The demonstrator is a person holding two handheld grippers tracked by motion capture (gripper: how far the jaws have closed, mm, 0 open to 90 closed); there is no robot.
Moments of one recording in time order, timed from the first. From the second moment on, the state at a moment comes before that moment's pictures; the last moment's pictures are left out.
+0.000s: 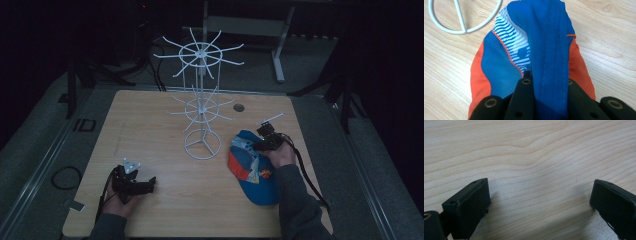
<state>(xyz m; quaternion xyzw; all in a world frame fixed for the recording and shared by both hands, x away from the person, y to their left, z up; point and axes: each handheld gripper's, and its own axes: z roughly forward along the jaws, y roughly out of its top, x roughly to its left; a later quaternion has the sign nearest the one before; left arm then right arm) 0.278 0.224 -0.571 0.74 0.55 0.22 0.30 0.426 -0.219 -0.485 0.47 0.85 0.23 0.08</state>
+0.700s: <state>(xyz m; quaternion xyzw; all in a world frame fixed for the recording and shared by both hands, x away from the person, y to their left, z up) 0.278 0.224 -0.571 0.74 0.55 0.22 0.30 0.403 -0.223 -0.451 0.44 0.85 0.28 0.09</state>
